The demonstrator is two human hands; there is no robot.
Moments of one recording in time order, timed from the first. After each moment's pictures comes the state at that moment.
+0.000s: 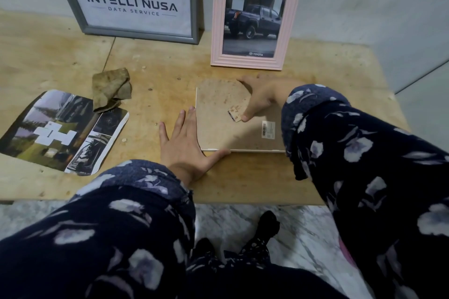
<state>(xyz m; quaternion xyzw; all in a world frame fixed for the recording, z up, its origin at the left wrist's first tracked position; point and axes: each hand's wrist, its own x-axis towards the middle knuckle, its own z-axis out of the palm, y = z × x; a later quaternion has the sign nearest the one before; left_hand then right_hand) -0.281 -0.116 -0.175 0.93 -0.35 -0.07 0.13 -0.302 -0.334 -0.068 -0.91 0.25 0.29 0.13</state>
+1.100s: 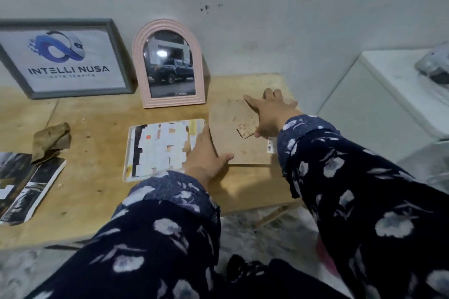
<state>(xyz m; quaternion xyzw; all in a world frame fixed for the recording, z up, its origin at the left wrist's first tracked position) -0.404 -0.277 -0.105 0.85 -0.33 -0.23 0.35 -0.481 -0.446 -0.022 -0.92 0.36 0.15 0.01</state>
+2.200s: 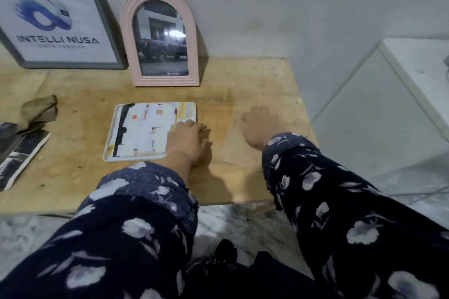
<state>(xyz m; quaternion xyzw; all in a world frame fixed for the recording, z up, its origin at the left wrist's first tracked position) -0.409 -0.300 -0.112 0.91 -0.37 -0.16 0.12 -0.508 -0.467 -0.100 -0.92 0.34 0.19 0.11</state>
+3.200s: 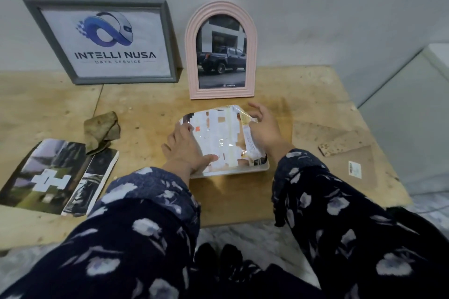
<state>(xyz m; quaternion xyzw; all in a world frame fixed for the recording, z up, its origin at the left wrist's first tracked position) -0.258 -0.183 -0.139 0.93 -0.27 -0.20 0.13 -0.369 -0.341 -0.111 -0.68 0.43 -0.15 0.58</state>
